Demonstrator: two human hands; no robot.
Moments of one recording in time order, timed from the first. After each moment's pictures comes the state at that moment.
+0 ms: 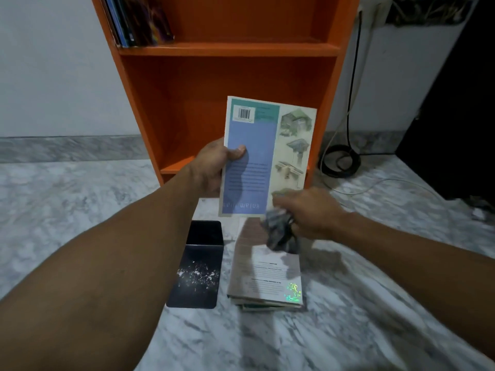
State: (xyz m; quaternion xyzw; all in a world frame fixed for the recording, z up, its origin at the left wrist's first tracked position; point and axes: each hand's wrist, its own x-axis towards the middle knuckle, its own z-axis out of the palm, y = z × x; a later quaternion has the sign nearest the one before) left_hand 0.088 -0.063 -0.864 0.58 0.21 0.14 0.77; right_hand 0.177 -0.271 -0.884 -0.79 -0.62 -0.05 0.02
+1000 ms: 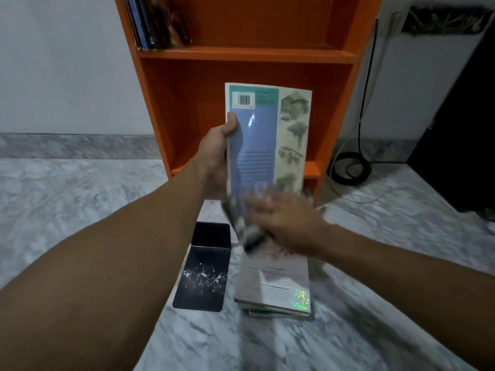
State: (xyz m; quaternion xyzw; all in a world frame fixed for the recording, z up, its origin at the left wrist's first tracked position) left_hand 0.080 -0.064 -0.835 0.48 0.17 0.18 0.84; right_hand 0.144 -0.235 -0.904 -0.66 -0.71 -0.22 0.09
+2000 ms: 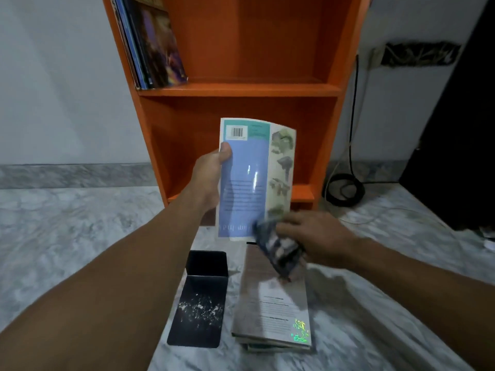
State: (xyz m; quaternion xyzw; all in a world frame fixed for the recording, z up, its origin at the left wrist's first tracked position) left_hand 0.089 -0.056 -0.827 0.56 0.24 0.30 0.74; right_hand 0.186 -0.270 -0.876 -0.71 -0.69 -0.12 0.06
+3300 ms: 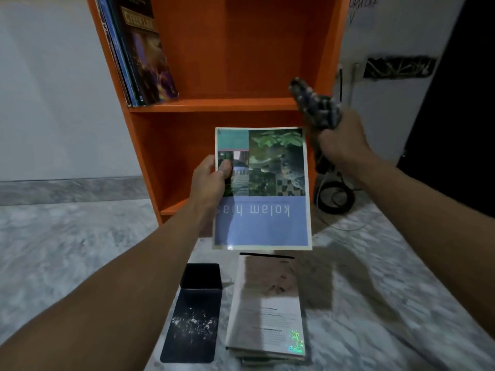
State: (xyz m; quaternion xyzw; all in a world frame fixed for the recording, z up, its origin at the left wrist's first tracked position) left_hand 0.095 -0.073 -0.825 0.68 0.22 0.40 0.57; right_hand 0.237 -0.241 -0.741 -0.73 -0.37 -0.07 0.57
